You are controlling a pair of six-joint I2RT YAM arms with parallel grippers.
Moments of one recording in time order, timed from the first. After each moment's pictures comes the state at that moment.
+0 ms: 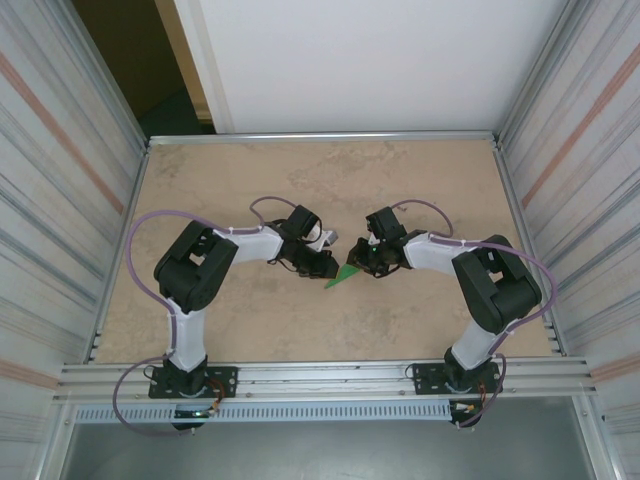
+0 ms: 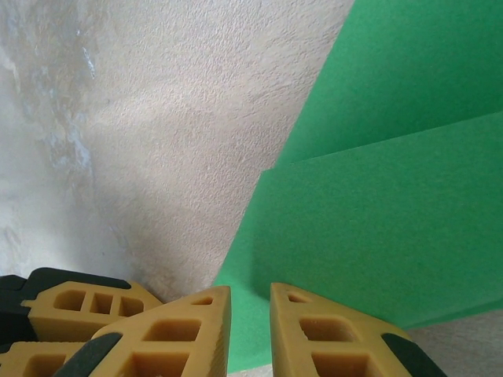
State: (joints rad) left arm -0.66 1.97 1.12 -0.28 0.63 -0.42; right arm 0.52 1.68 0.83 -0.19 -0.30 0.85
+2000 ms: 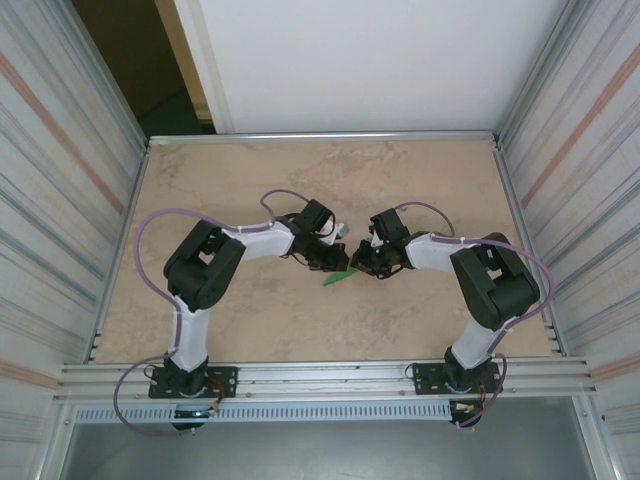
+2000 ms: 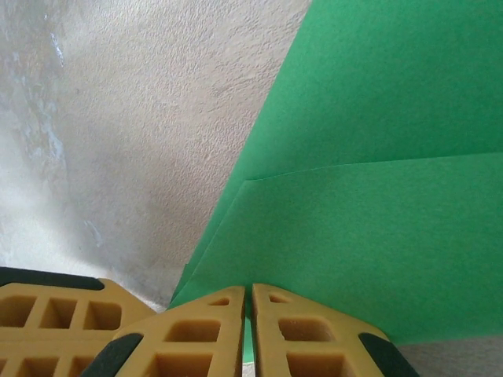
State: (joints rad) left arm -0.71 2.02 1.24 -0.30 0.59 -0.49; right arm 0.49 1.71 0.81 -0.17 -0.34 0.80
